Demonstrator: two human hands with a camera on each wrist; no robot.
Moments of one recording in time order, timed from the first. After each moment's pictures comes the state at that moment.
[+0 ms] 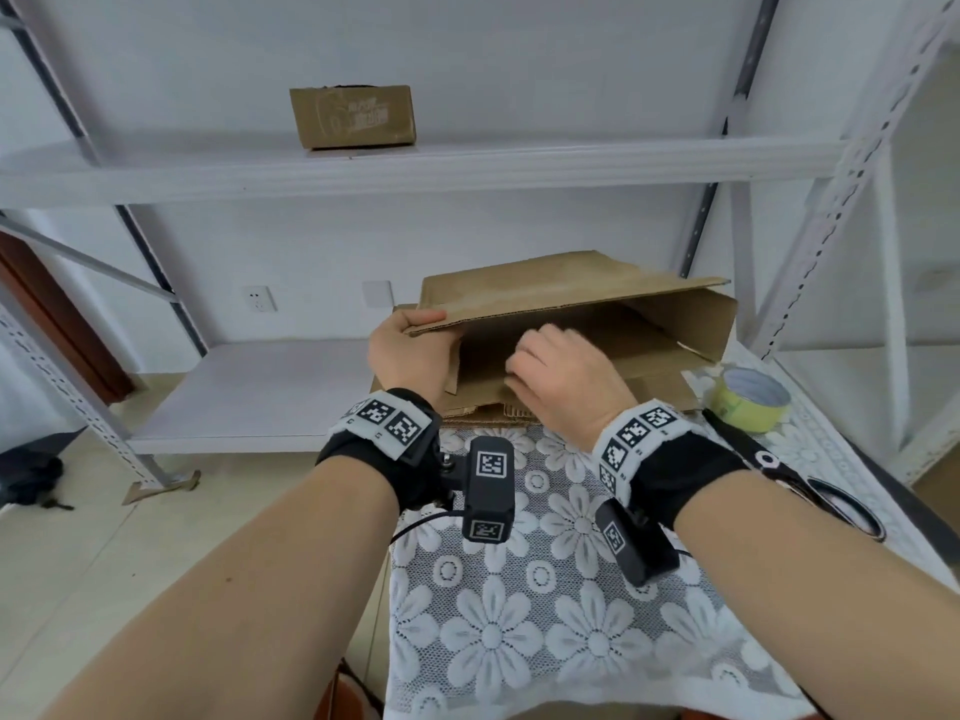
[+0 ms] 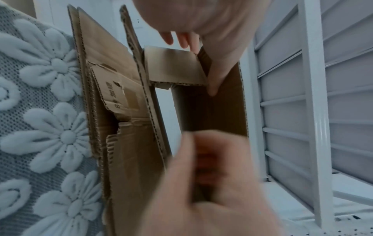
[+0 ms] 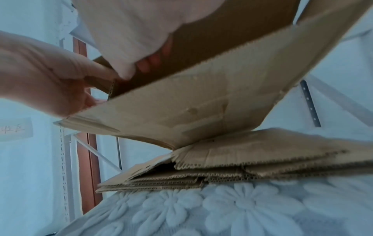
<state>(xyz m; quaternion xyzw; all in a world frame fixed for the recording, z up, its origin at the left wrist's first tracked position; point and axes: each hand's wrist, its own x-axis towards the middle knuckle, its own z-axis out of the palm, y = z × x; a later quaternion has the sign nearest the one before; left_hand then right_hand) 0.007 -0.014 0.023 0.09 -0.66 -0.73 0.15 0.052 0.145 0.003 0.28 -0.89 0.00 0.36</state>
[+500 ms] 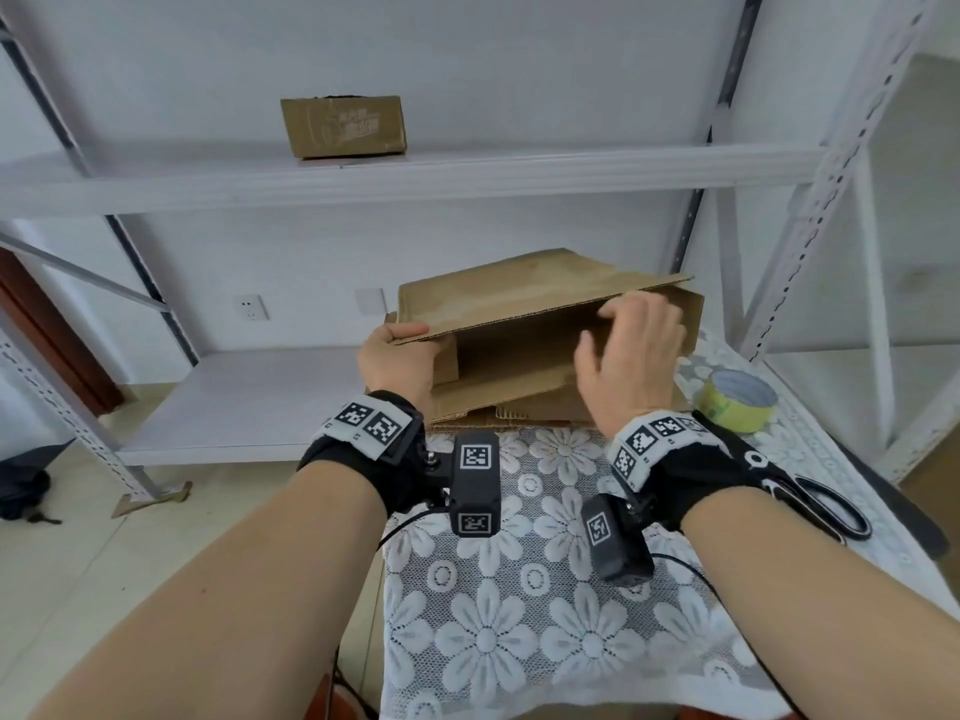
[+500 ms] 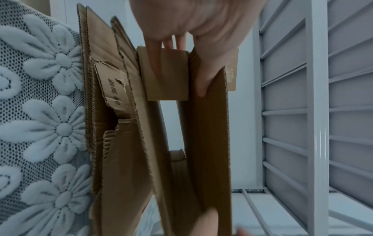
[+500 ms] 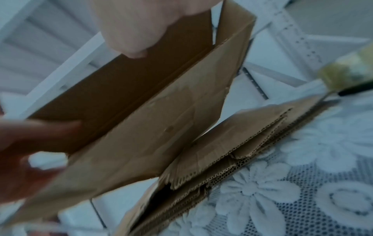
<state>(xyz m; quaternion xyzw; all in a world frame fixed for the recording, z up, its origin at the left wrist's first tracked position) 0.004 -0.019 0.023 0.15 -0.65 -0.74 0.10 0.061 0.173 0.010 -0.05 -0.86 0.14 0.48</state>
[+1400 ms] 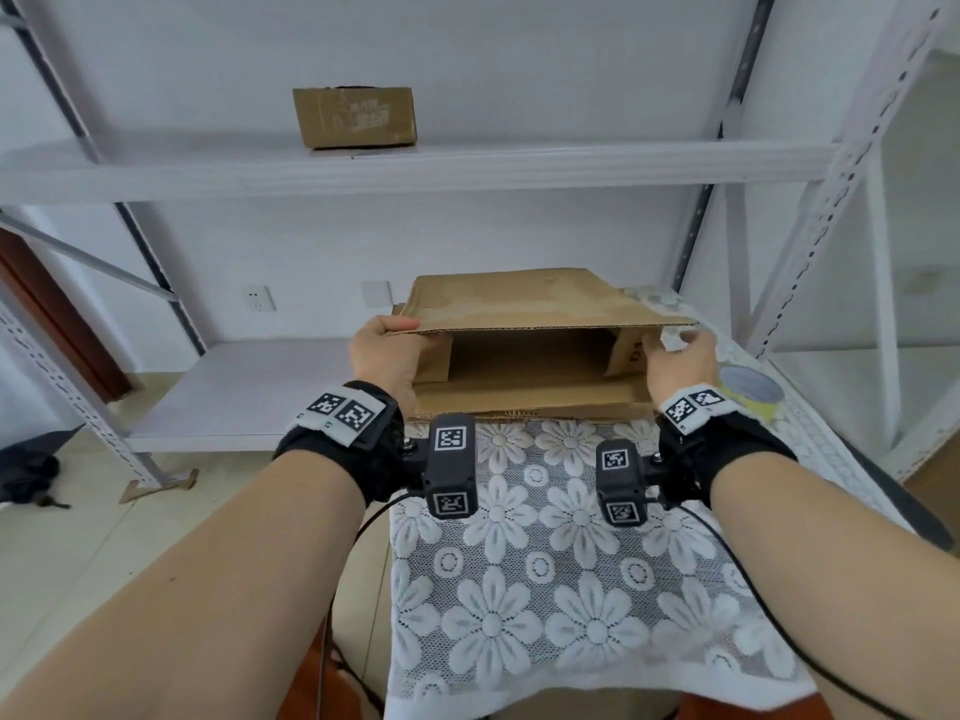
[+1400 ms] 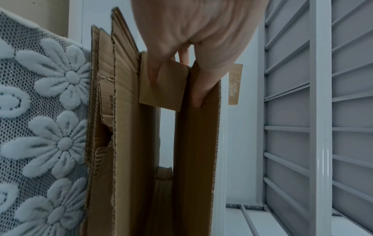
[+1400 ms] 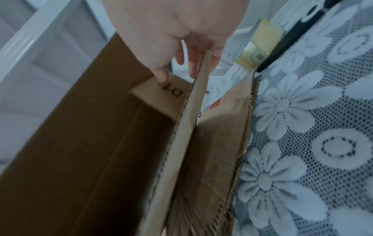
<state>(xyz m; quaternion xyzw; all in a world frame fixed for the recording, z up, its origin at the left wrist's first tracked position) 0.005 -0.043 0.028 0.15 -0.63 -0.76 0.05 0.048 0.214 0.001 -0.32 -0.75 0.52 0.26</state>
